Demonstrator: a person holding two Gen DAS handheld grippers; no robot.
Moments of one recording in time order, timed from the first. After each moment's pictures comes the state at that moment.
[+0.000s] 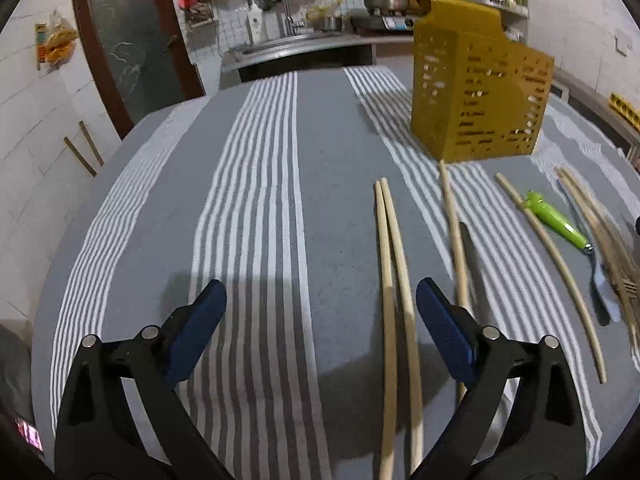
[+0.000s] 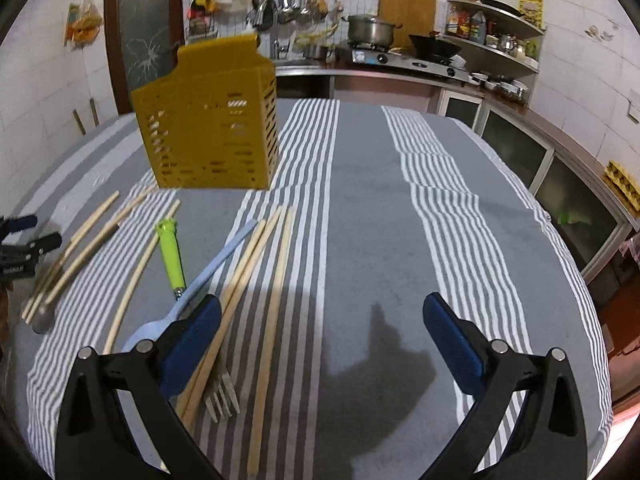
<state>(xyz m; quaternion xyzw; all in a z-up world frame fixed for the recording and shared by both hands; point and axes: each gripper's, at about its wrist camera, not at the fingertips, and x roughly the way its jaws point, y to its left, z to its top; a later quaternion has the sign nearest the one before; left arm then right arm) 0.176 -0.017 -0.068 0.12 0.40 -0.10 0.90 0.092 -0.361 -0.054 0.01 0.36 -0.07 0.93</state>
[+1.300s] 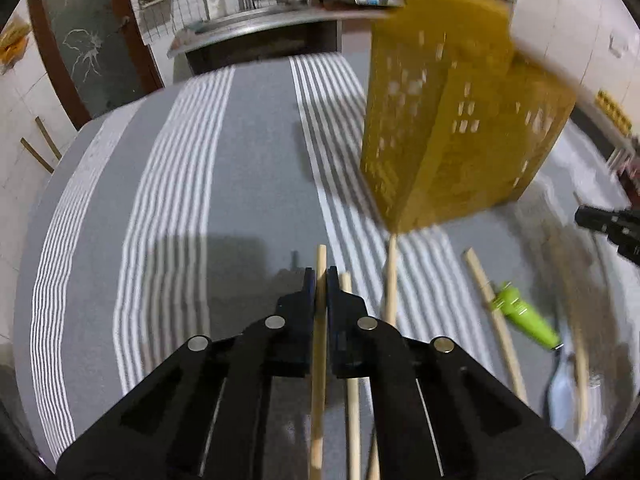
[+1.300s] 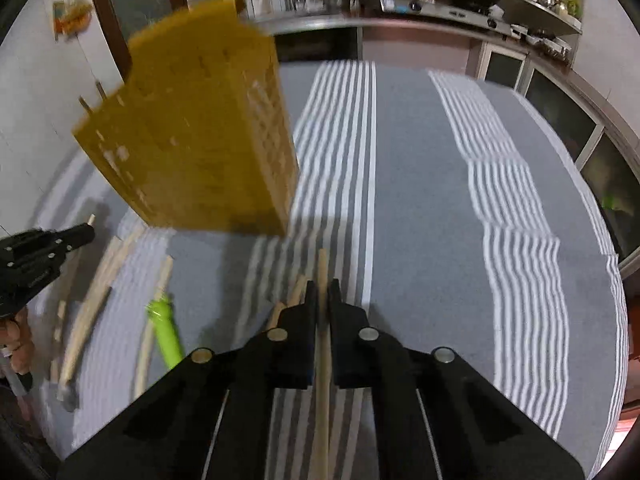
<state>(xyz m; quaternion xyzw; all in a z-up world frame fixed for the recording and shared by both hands) 0.252 -0.083 -0.037 0.09 0.45 -0.16 0.87 0.194 -0.368 -0.023 0.07 0.44 0.00 0.90</state>
